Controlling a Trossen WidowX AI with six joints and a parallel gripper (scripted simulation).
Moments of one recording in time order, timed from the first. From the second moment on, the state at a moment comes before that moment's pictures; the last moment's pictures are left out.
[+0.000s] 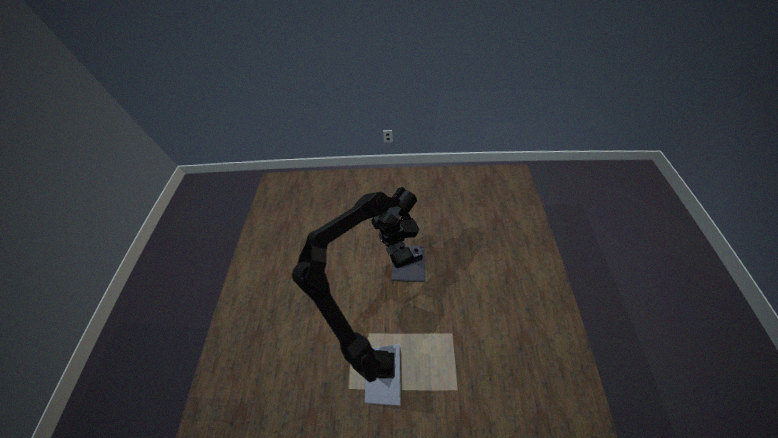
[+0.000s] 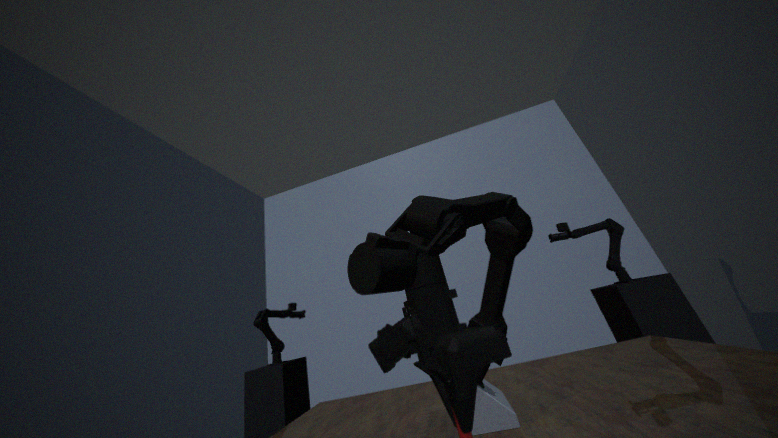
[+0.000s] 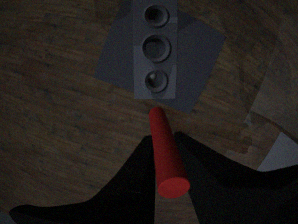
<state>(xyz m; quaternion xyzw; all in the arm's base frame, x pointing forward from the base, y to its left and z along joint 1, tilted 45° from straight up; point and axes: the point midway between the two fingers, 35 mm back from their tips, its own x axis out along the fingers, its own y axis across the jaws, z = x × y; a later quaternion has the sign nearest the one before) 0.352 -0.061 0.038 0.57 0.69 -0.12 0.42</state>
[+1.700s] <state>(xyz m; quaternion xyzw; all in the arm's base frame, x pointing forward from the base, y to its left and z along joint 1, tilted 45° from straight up) 0.370 -0.093 -0.001 0.57 0.69 -0.11 0.42</state>
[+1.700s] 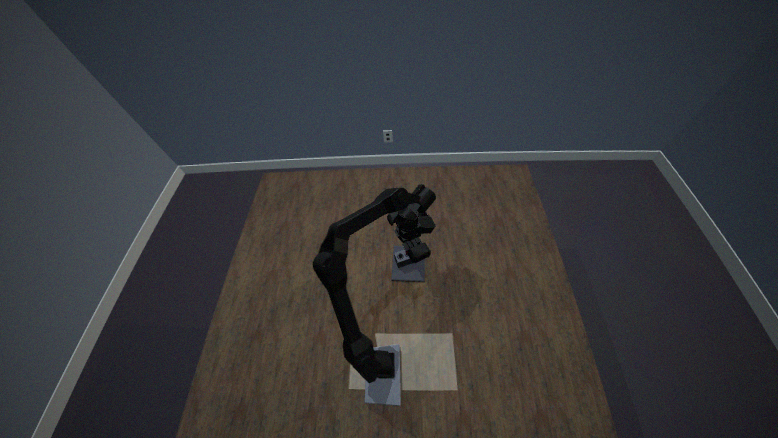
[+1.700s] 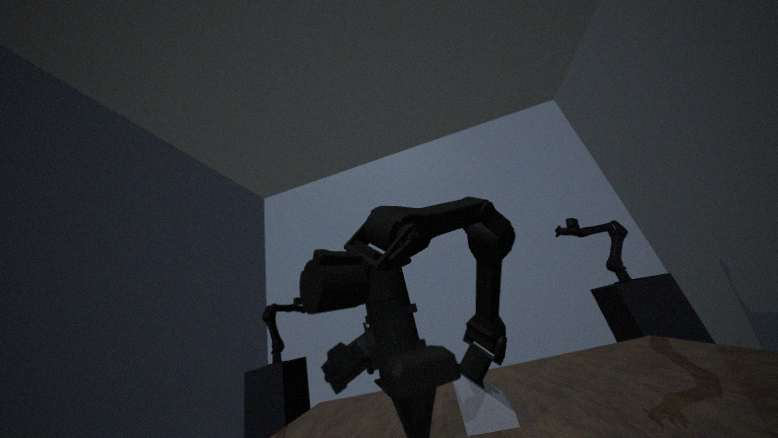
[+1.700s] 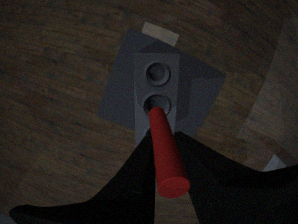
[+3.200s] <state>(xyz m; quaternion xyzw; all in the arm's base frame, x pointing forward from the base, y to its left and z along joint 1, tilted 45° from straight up) 0.372 -0.085 -0.014 0.57 0.69 -0.11 0.43</state>
